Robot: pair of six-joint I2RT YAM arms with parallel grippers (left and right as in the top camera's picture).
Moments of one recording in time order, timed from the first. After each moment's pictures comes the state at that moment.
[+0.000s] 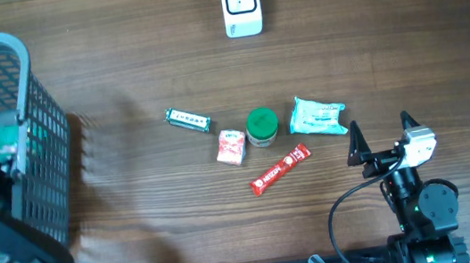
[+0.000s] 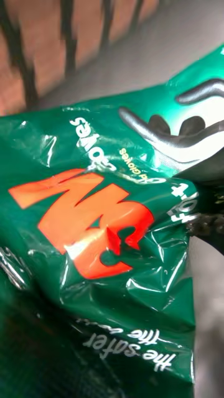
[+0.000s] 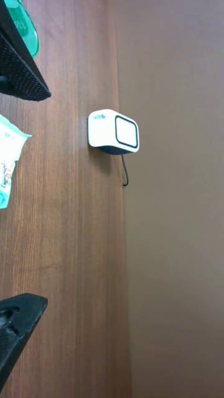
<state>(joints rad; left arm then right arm) 0.72 1.72 1.32 -0.96 -0.29 -1.61 0.06 0.03 0.01 0.00 -0.03 0.08</state>
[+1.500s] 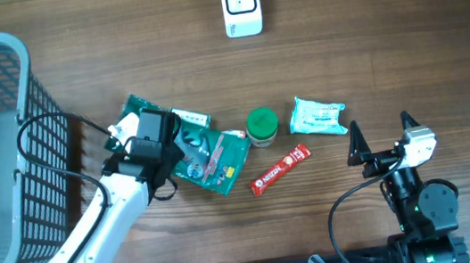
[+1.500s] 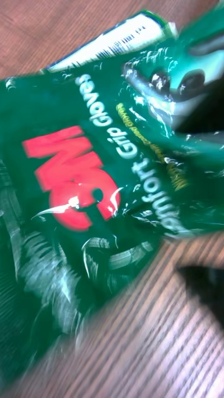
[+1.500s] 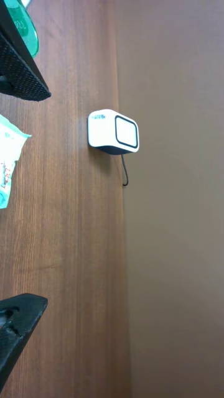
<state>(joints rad) -0.32 1.33 0.72 -0.58 -0.25 -0.88 0.06 0.03 0.01 0.00 -0.03 0.08</state>
